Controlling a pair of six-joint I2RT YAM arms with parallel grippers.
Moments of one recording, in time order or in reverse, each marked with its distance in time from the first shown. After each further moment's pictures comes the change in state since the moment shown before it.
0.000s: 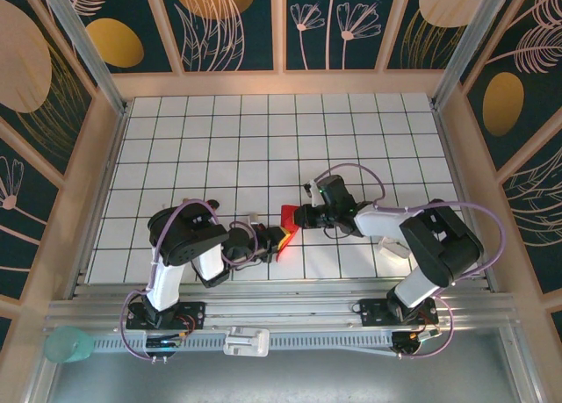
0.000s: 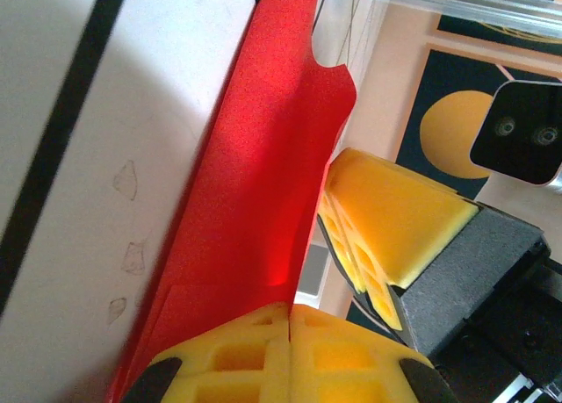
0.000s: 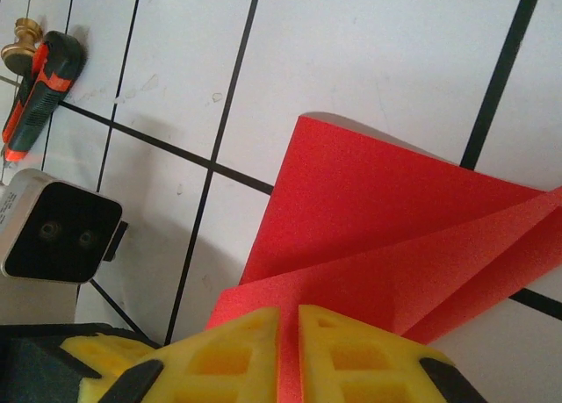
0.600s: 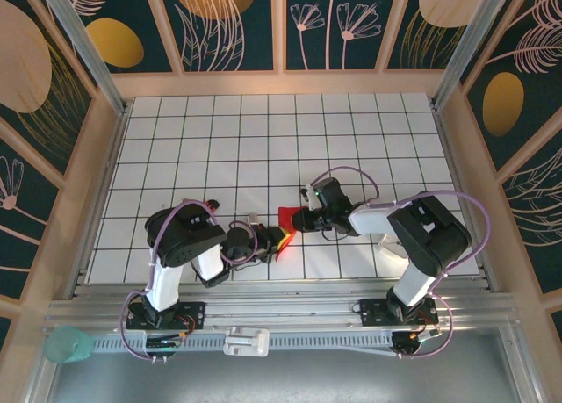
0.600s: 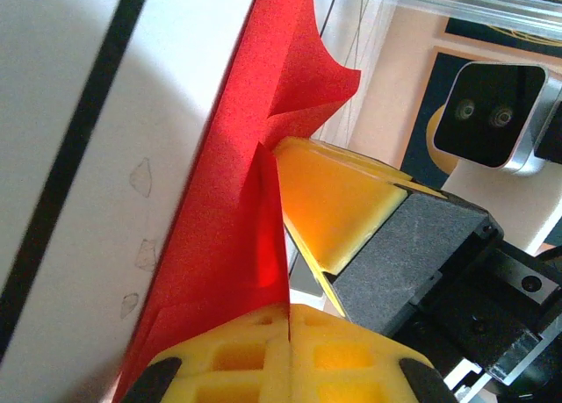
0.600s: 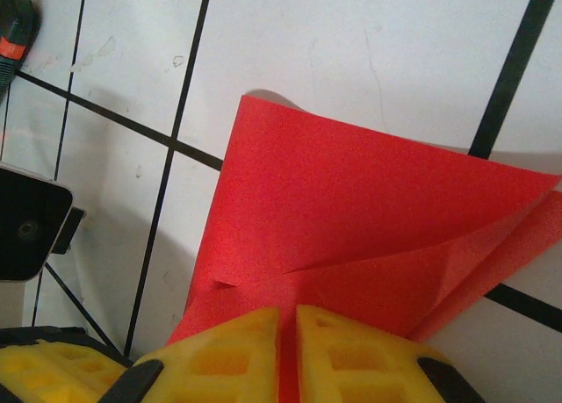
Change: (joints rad) left arm 0.000 -0.025 -0.001 -0.047 -0.001 0.003; right arm 0.005 0.089 0.005 0.031 -0.016 -0.023
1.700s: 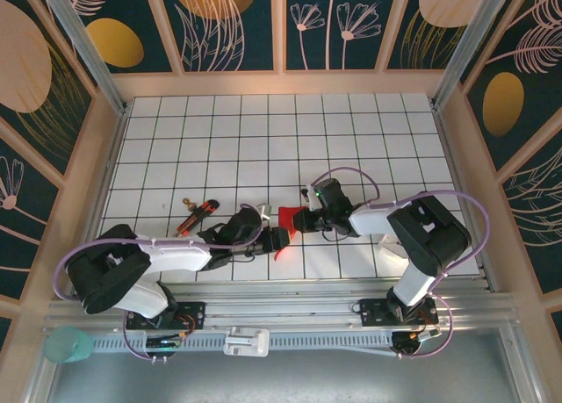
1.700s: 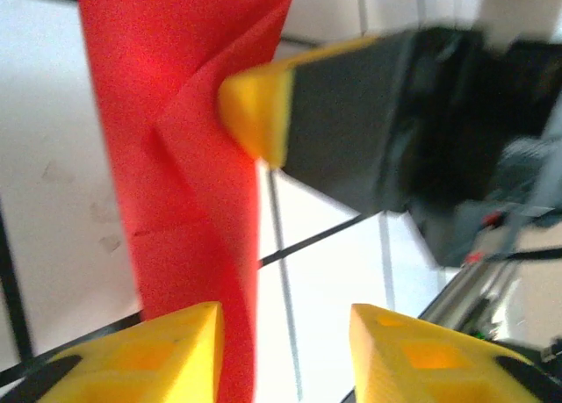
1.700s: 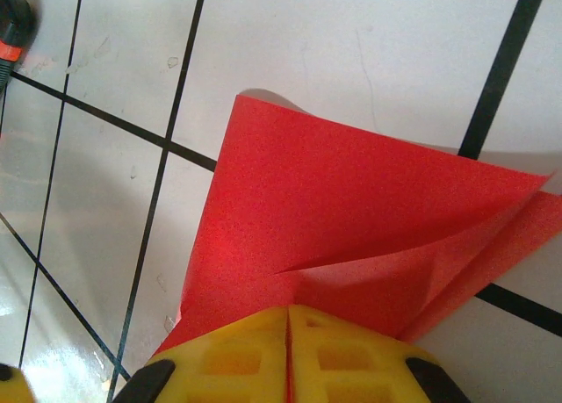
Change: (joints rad) left arm -0.006 -0.529 0.200 -1.117 0.070 0.737; right arm 0.000 0.002 -0.013 0.018 0.007 0.000
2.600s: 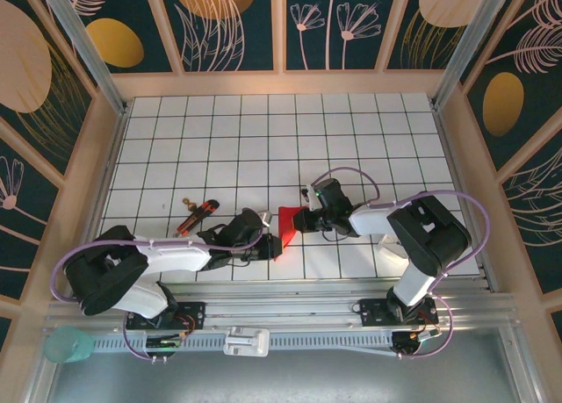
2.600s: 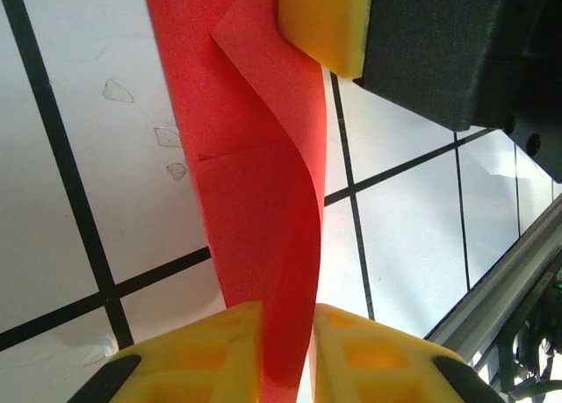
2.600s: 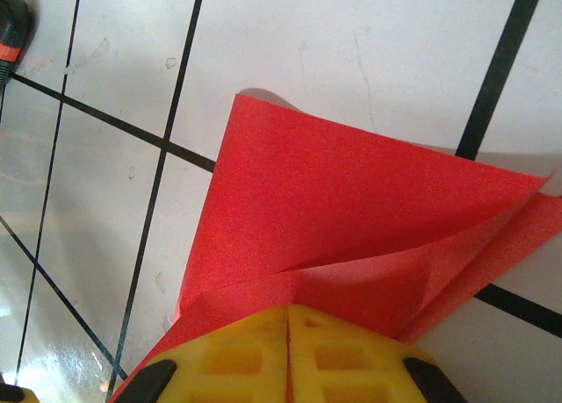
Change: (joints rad) left arm -0.003 -0.025 0.004 -0.134 0.019 0.098; right arm 0.000 0.000 0.000 0.000 0.004 0.000
